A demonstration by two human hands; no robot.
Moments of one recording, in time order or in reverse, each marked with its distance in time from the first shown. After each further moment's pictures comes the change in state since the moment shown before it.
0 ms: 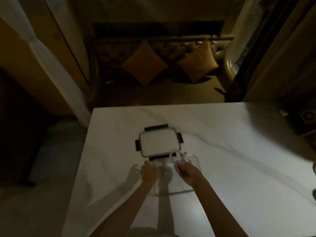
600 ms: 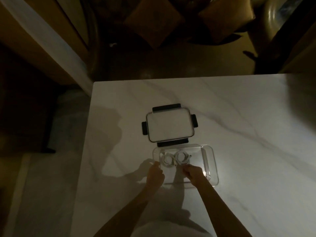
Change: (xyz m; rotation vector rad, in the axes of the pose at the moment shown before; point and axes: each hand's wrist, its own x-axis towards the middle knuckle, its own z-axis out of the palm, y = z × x) left_hand 0.057 -0.055 0.035 0.191 -0.191 -0.055; right_hand 0.110 0.056 -0.040 -0.454 0.251 0.232
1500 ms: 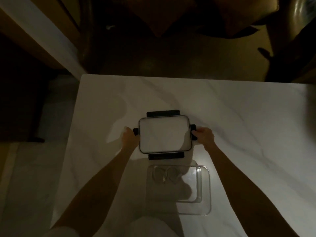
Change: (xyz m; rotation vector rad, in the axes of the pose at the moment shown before) left_hand 0.167 0.067 -0.108 -0.123 0.263 -0.134; right_hand 0.122 -0.198 -0.011 -0.613 0.222 -0.392
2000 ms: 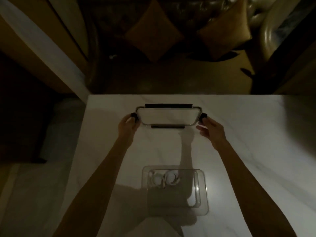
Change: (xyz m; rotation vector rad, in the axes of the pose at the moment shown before) left_hand -0.062 0.075 -0.076 -1.116 -0.103 0.176; right_hand -0.071 -0.048 -0.087 0.730 -0.081 -0.204
